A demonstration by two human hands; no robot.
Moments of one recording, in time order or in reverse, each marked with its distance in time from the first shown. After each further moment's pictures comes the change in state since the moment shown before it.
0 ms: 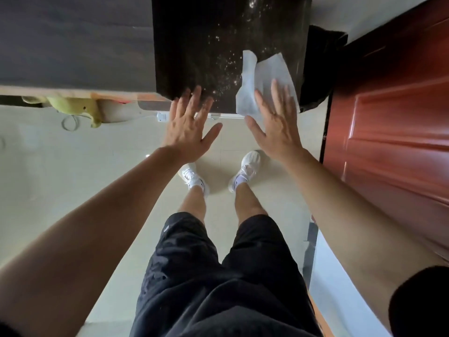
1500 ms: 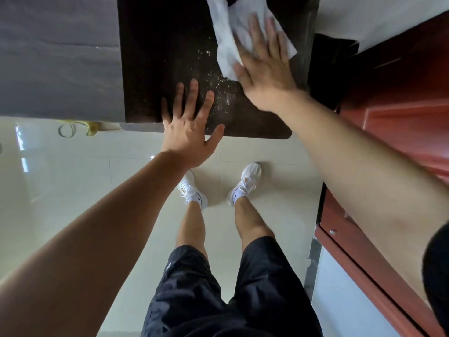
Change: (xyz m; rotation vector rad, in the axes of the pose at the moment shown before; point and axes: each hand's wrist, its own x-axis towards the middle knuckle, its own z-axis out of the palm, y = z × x) left_hand 0.056 0.016 0.015 -0.051 0.100 -0.117; right_hand 0.153 0.019 -0.025 -0.115 -0.059 -0.217
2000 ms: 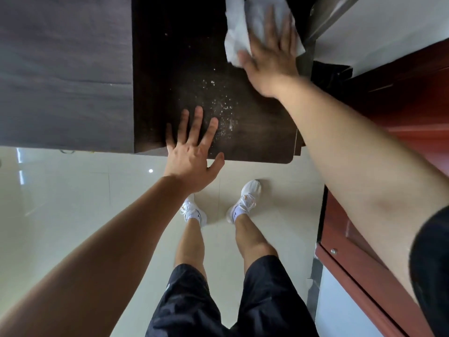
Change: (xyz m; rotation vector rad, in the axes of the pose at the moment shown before) left_hand -0.001 -0.004 0.001 0.002 -0.008 0.027; right_hand 0.063 0.016 -0.030 0.034 0.020 0.173
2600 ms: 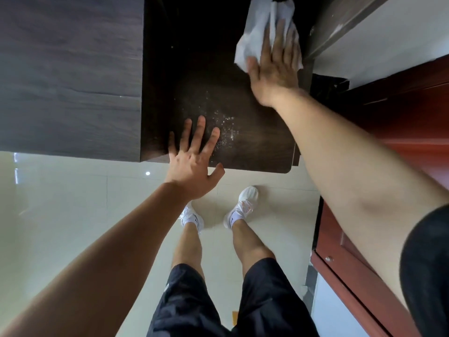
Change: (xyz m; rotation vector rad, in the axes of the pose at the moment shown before) left_hand 0.000 -0.002 -0.005 0.015 -0.046 -0.003; right_hand 0.005 -0.009 -0.002 -0.029 0.005 0.102
